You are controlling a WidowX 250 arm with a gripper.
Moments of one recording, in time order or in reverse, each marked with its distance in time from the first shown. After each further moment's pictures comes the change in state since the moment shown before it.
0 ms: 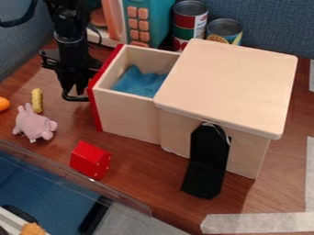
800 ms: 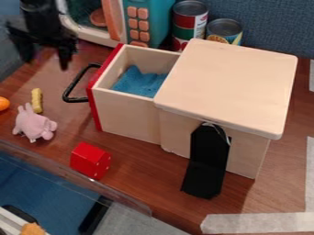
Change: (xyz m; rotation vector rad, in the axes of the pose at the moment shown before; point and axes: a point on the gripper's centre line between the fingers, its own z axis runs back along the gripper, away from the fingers) arm -0.006 0.046 0.060 0.026 -0.076 0.066
